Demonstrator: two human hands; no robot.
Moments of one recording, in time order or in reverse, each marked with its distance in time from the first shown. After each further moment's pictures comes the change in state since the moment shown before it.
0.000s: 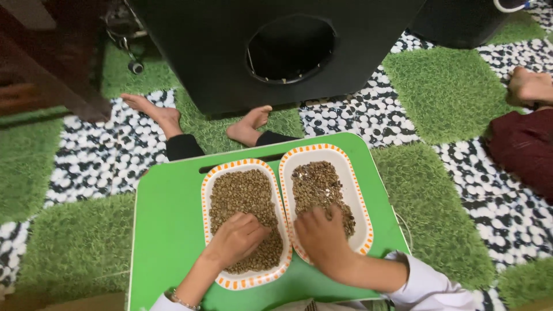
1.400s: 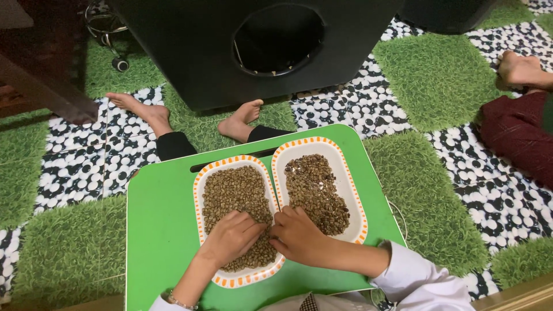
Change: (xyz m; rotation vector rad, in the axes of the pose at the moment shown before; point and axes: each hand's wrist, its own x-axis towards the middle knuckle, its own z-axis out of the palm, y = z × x) left_hand 0.005 0.002 -0.003 -0.017 -0.041 -0.012; right_hand 0.024 -0.019 0.026 0.761 0.156 -0.210
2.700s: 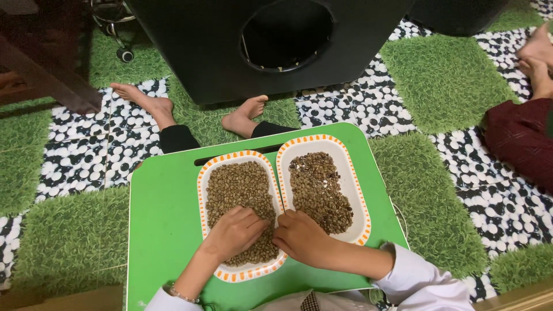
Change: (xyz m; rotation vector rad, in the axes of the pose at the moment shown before) left_hand -0.003 0.000 0.002 -0.010 0.000 0.005; right_hand -0.004 -0.002 0.002 0.022 -0.062 -0.051
